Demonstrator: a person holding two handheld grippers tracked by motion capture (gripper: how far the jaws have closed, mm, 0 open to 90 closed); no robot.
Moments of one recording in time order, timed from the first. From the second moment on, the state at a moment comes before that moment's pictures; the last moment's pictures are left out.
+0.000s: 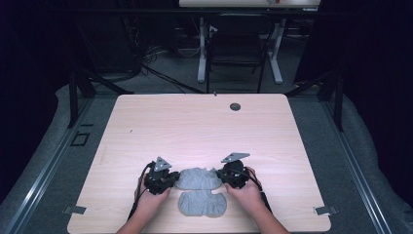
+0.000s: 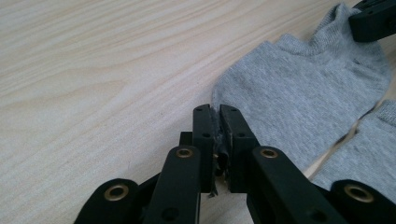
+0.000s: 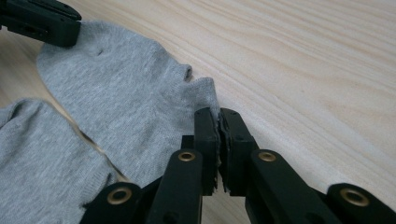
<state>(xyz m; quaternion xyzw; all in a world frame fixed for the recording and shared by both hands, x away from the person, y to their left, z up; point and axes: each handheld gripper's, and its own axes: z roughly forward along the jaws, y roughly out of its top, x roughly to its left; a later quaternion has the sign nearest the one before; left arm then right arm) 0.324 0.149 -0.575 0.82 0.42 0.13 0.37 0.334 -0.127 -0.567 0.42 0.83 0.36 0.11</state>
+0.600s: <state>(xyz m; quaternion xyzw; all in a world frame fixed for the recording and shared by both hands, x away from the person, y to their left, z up) 0.324 0.152 -0.573 0.81 0.42 0.12 0.38 0.334 -0.134 -0.564 0.43 0.82 0.36 0.10</state>
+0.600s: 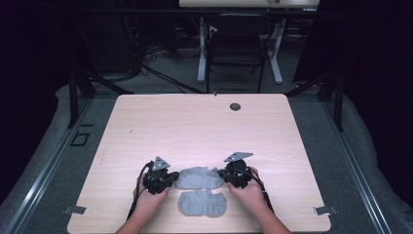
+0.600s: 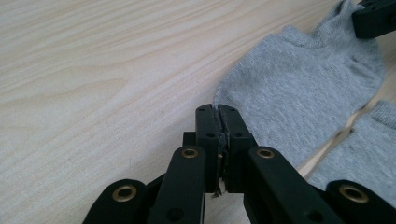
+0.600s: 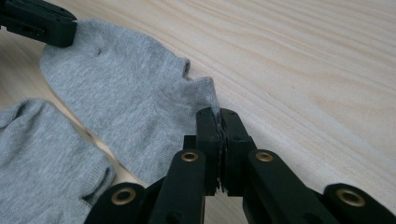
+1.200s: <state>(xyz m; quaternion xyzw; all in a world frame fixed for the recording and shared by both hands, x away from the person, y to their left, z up) 0.314 0.150 -0.548 0.81 0.40 0.13 0.41 0.325 -0.135 -0.538 0.40 0.82 0.38 0.11</state>
